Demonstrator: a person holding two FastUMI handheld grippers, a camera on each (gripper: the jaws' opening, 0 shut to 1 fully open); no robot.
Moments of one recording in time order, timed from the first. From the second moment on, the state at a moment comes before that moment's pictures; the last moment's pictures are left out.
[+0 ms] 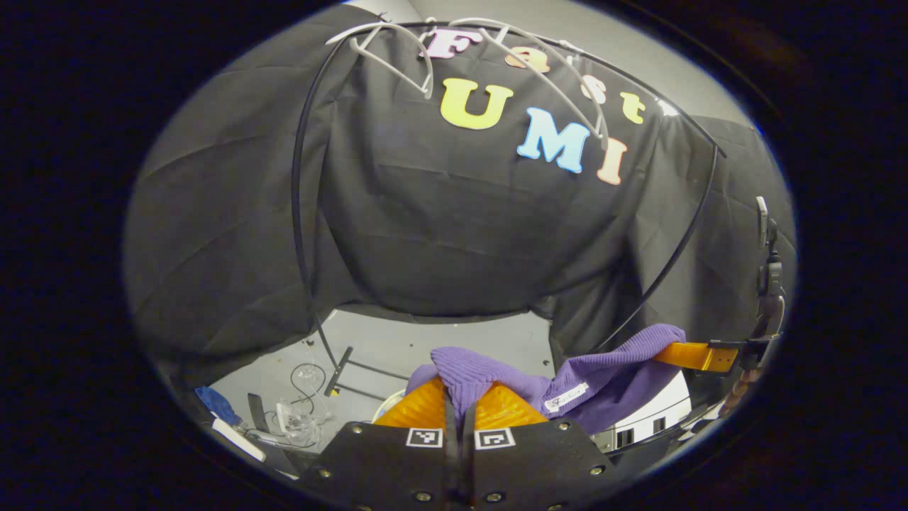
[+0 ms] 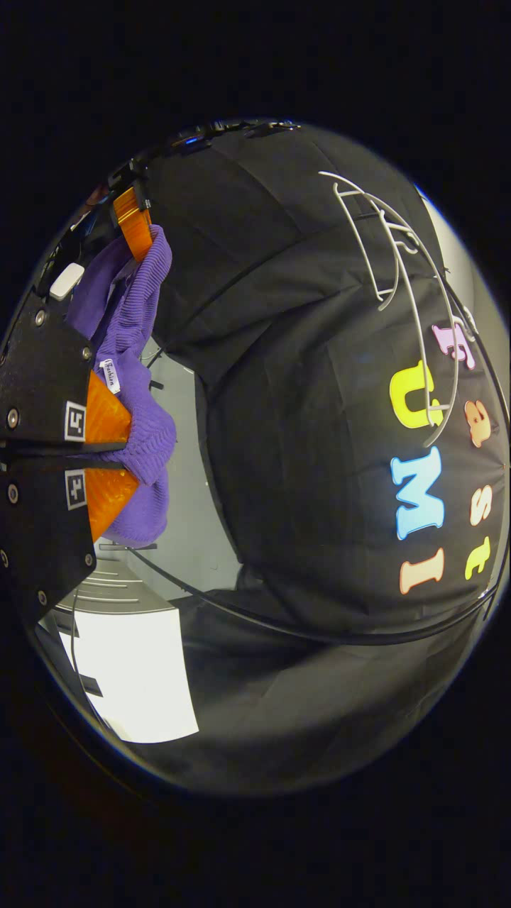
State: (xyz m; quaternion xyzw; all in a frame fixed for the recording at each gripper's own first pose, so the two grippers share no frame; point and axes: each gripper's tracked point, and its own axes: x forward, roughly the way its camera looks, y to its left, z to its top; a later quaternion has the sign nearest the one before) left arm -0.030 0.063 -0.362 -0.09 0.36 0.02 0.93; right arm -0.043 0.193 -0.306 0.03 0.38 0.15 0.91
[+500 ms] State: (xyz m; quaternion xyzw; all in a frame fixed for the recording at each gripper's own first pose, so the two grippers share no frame) left arm -0.028 0.056 -0.407 -0.06 0.41 -0.01 0.91; right arm -0.059 0.180 -0.339 0.03 0.43 0.12 0.89
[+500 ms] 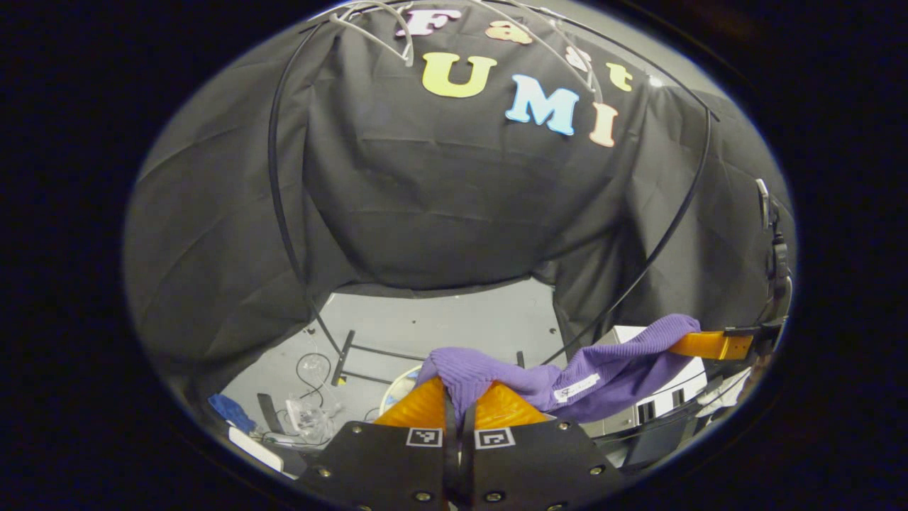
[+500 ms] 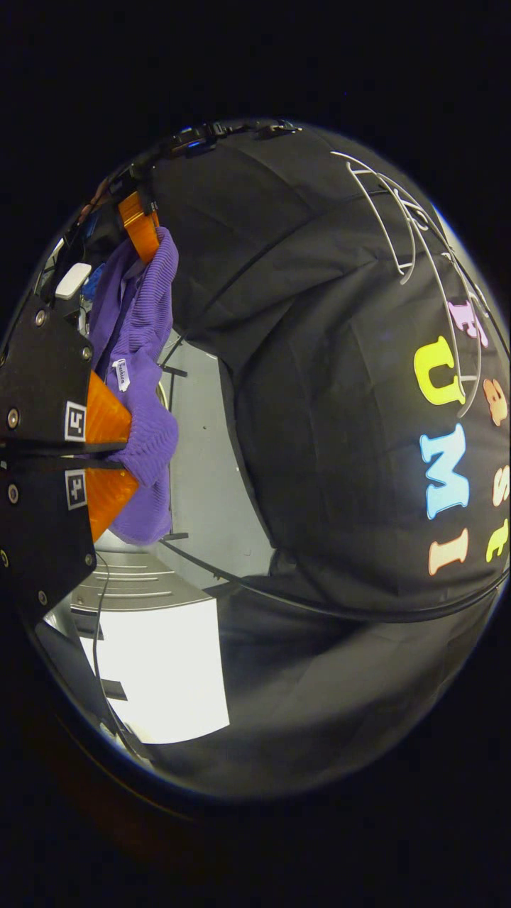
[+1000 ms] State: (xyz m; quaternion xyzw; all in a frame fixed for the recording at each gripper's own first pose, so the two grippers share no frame) left arm -0.032 0.059 -0.425 -0.04 0.42 -0.03 0.90; right arm -0.066 0.188 -0.346 0.03 0.45 0.11 0.89
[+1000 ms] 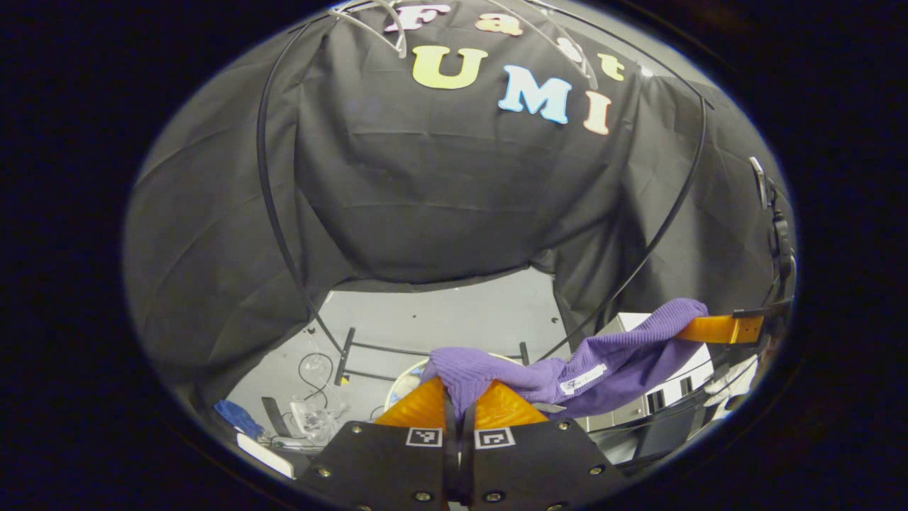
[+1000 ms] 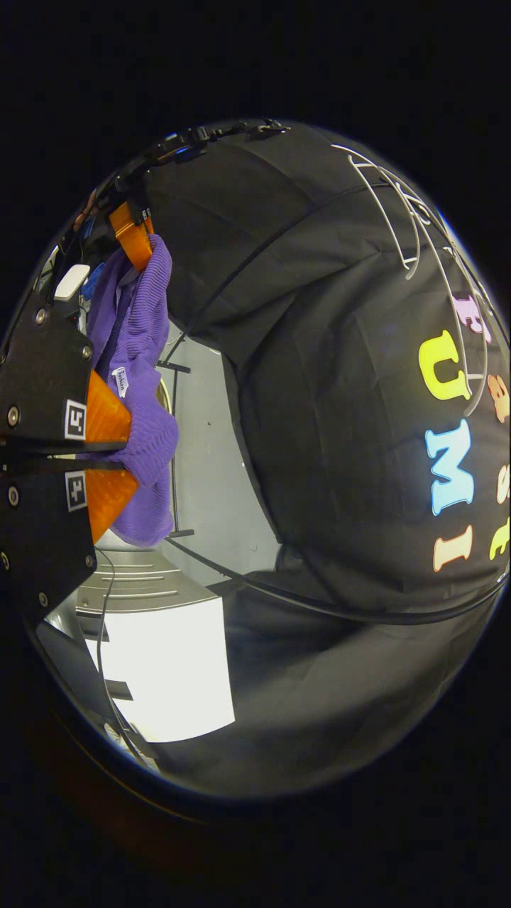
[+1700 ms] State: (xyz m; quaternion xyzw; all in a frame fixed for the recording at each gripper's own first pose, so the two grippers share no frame) left arm -0.040 0.085 -0.486 -0.01 0.48 -0.04 0.88; right arm -0.085 0.196 -0.359 0.03 0.48 0.10 0.87
